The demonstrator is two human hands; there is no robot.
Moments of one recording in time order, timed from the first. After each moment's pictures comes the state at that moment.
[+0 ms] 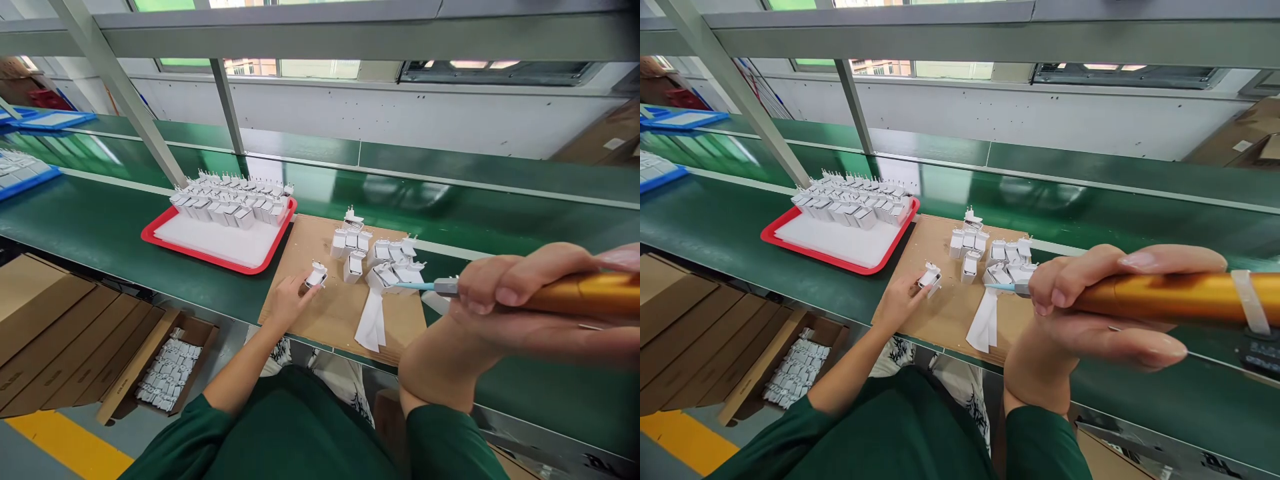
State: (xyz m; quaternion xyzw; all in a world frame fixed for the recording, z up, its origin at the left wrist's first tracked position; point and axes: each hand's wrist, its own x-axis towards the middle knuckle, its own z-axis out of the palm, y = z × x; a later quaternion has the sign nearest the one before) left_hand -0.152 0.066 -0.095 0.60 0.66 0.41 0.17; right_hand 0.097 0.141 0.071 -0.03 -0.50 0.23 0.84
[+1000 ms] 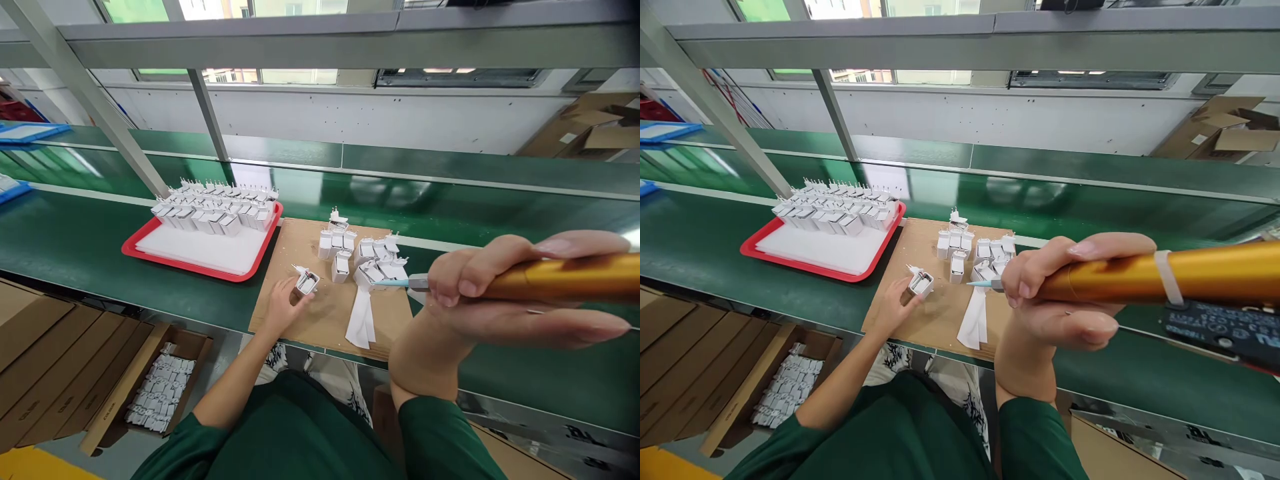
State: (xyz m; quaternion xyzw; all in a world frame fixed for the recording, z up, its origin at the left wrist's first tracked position) left_hand -0.150 0.071 -0.104 0.64 0.63 0.41 0.17; right_hand 0.084 0.118 0.096 0.00 -0.59 0.26 0.76
